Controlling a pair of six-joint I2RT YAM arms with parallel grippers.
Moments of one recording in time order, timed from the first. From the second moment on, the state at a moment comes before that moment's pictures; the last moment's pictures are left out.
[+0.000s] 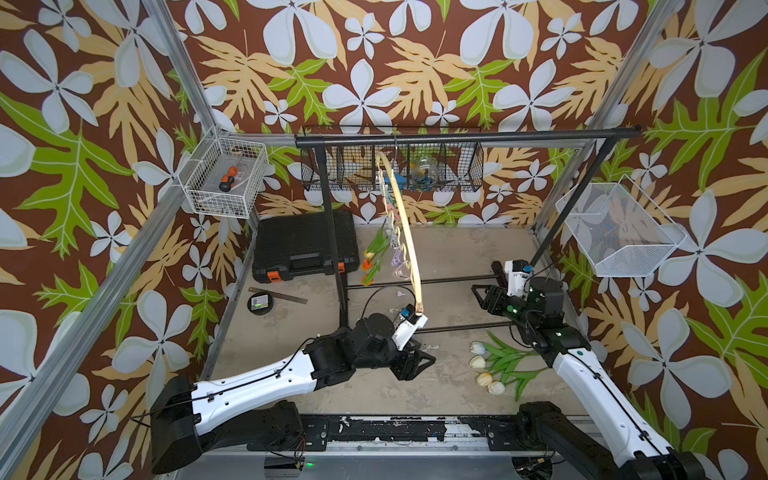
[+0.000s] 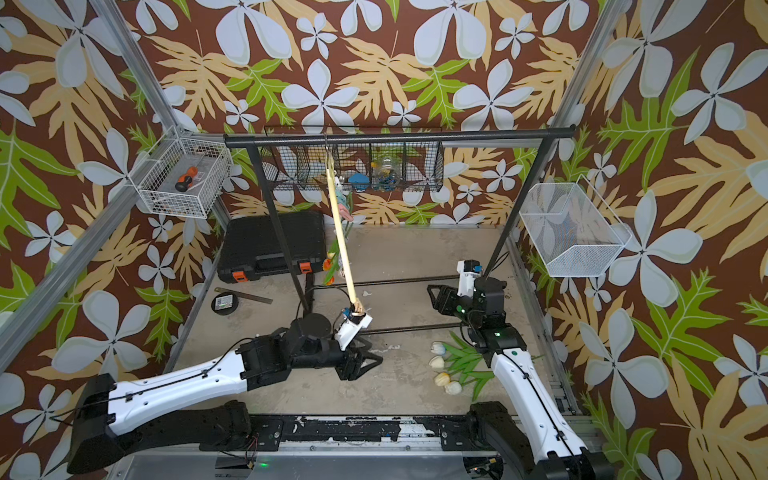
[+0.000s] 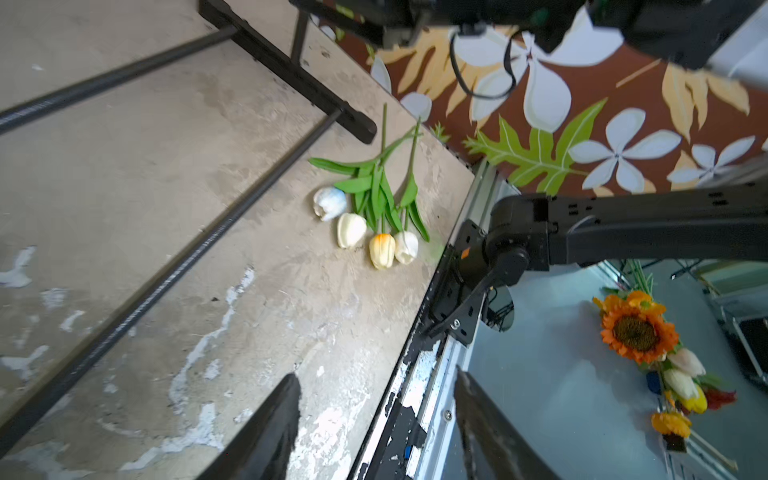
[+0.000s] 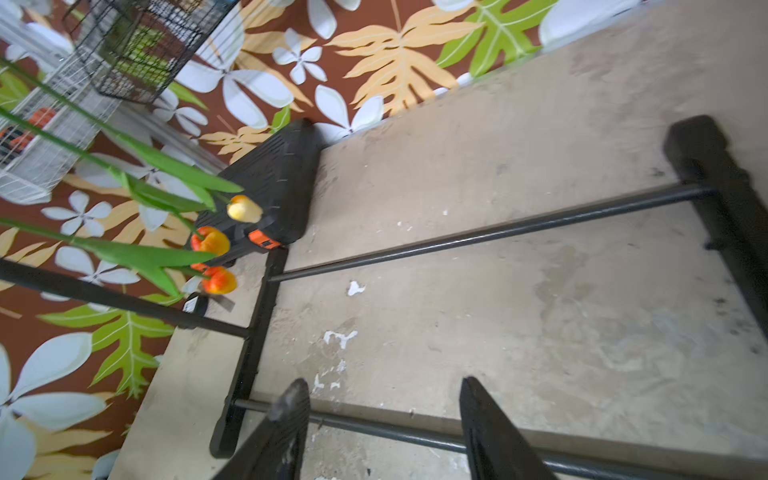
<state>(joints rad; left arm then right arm) -1.13 1.15 0.81 -0.18 0.19 -0.42 0.06 0.92 0.66 -0.20 -0.37 0.46</state>
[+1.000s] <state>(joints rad) -1.29 1.73 1.10 -0.01 0.11 -0.34 -0.16 0.87 0.39 -0.62 0.28 1.00</state>
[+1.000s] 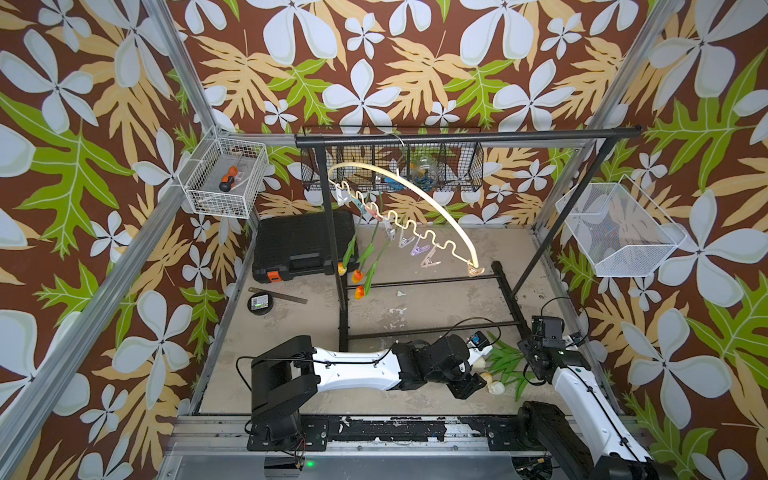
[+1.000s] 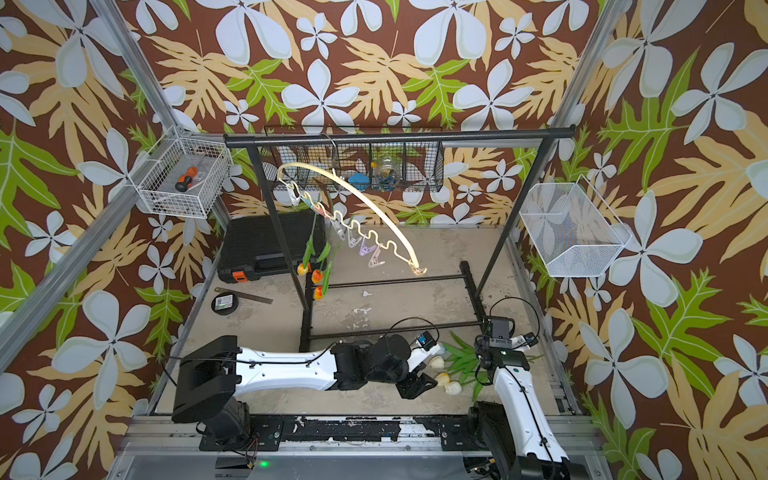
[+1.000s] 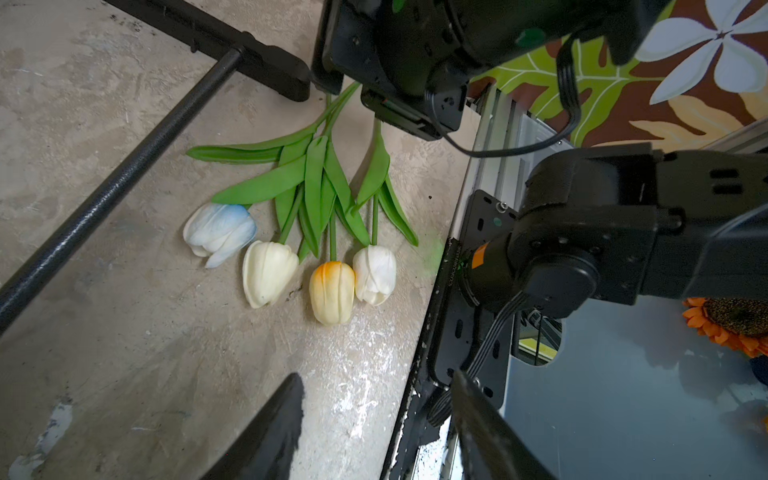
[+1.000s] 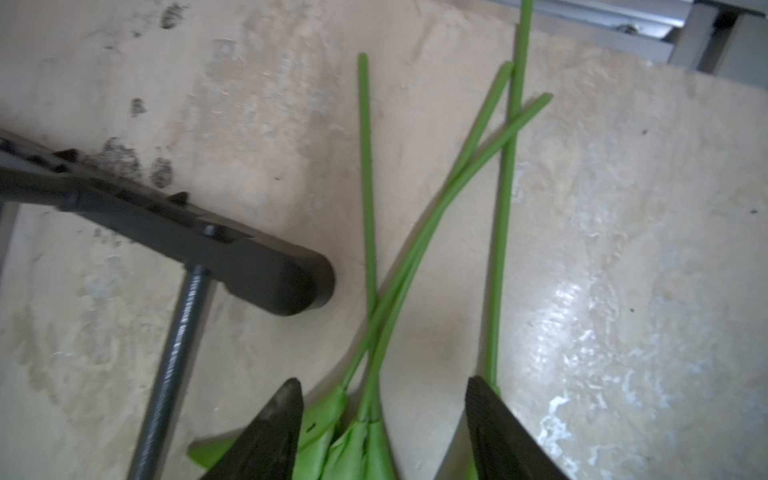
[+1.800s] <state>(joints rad) -1.25 1.77 1.12 0.00 0.15 -0.33 -0.22 0.87 0.36 -0.45 0.22 0.98</state>
